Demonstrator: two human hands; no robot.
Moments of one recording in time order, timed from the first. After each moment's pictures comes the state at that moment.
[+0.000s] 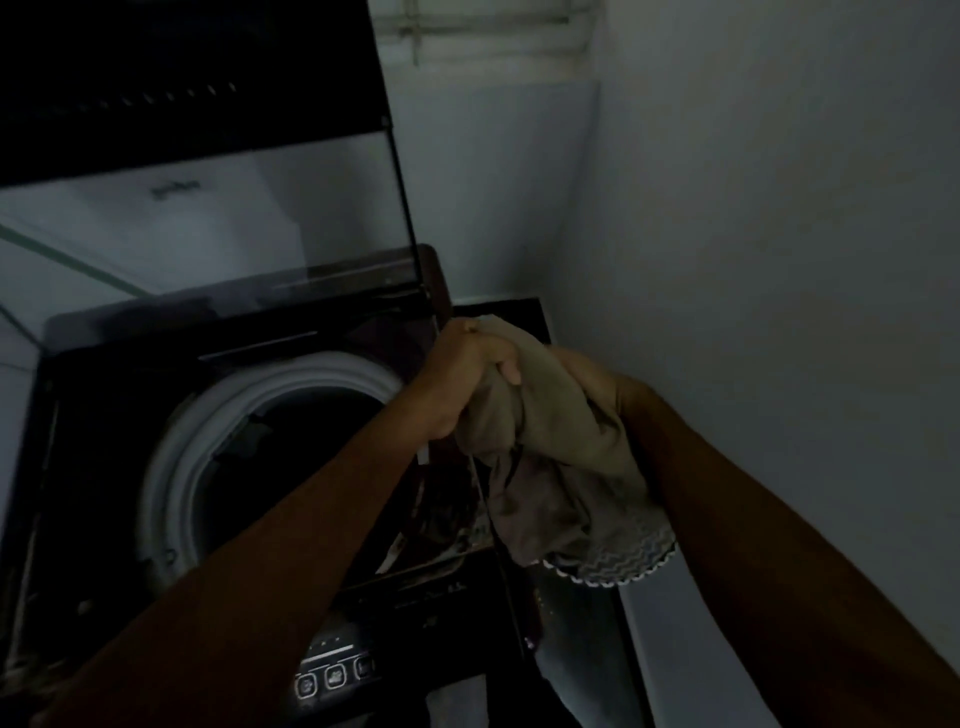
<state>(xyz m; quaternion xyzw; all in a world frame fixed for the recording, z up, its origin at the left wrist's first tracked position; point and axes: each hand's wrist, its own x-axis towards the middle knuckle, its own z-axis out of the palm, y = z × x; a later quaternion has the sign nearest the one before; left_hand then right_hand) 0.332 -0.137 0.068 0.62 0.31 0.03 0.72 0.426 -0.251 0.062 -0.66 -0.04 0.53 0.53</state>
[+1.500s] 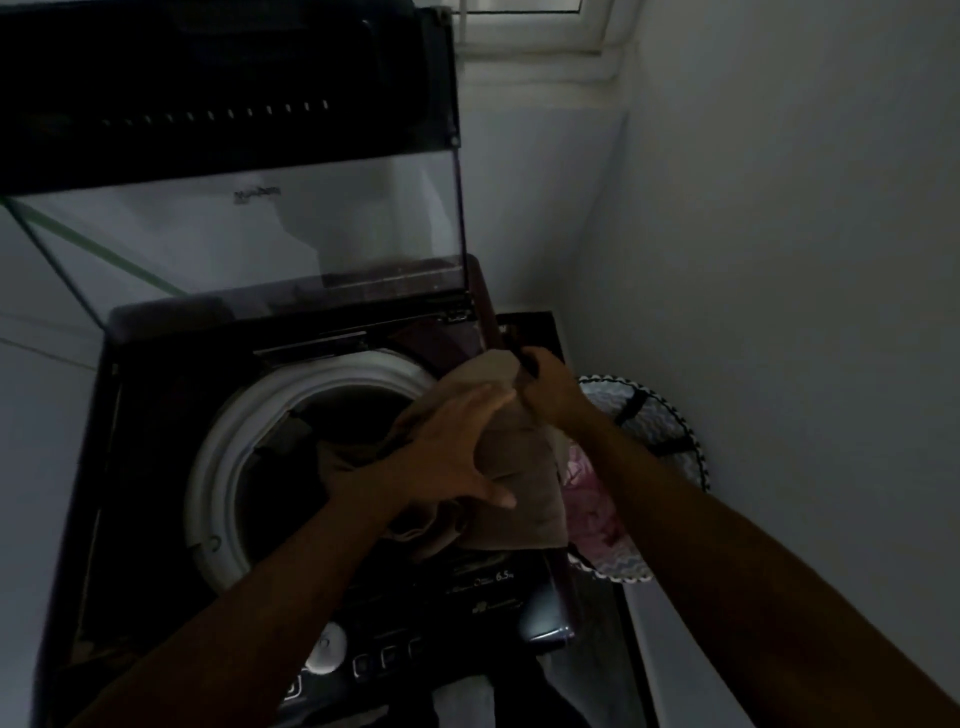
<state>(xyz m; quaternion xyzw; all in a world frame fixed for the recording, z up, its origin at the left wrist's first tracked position) 0.234 -0.092 -0.013 0.91 0.11 -0.14 0.39 0.408 -0.193 -0.040 -0.88 -0.25 0.28 0.28</state>
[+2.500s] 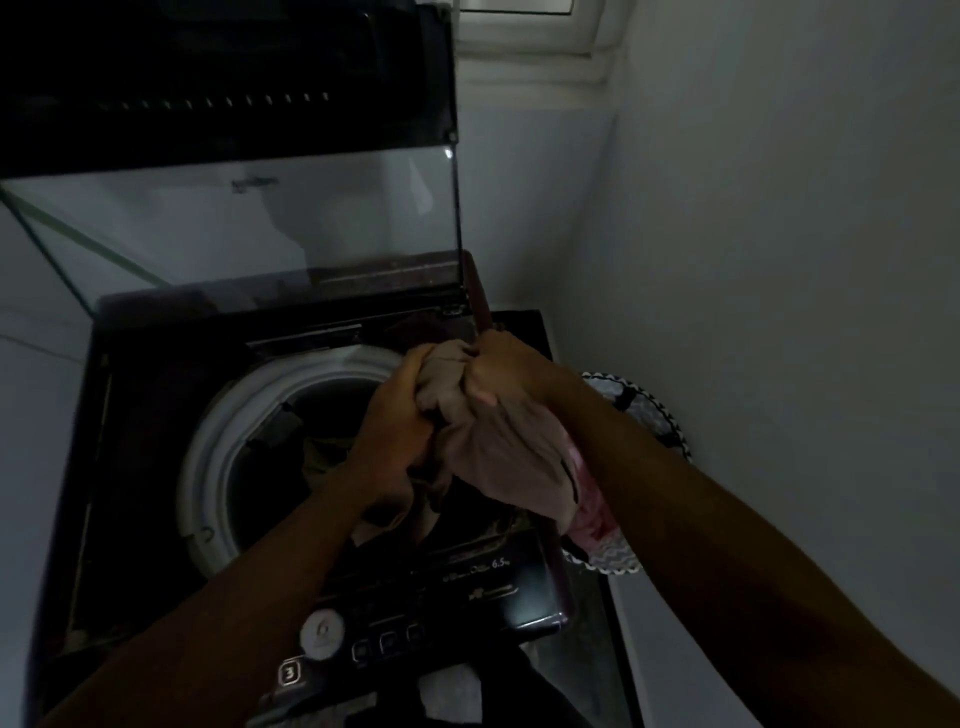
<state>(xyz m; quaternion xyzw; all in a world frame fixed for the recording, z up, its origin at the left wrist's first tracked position) 0.218 -0.070 -0.014 0.82 0.24 0.14 0.49 0.370 -0.149 0.039 -0.84 -0.35 0.37 0.20</state>
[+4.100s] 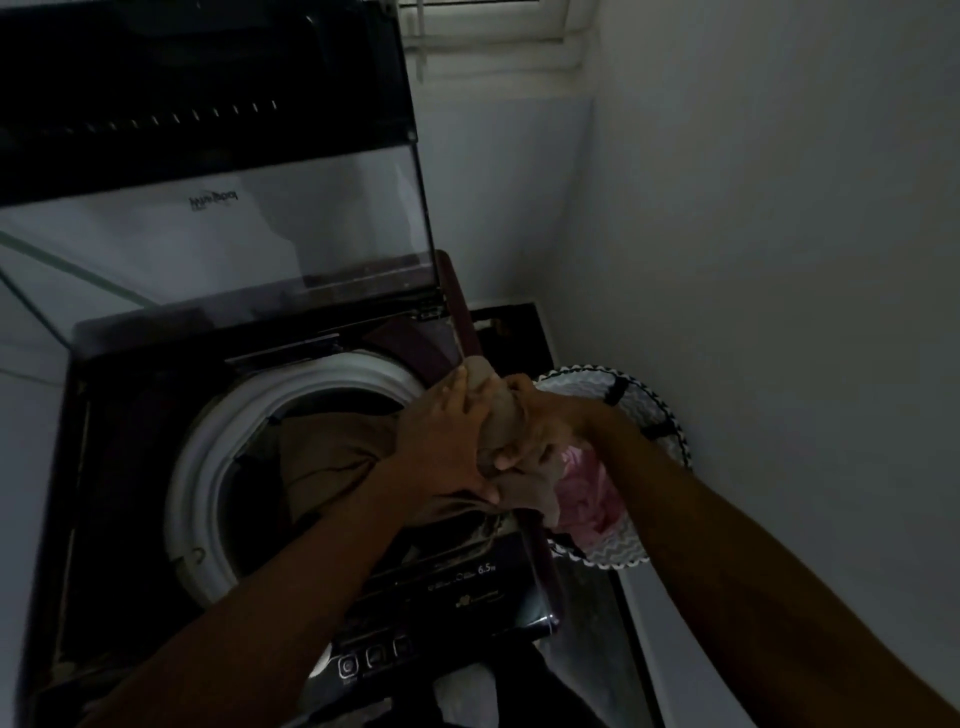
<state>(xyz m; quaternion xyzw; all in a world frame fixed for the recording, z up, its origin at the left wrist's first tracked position) 0.261 -0.112 -0.039 0.97 0.09 -0.14 0.15 0.415 -0.240 -0.039 -0.75 -0.31 0.54 0.22</state>
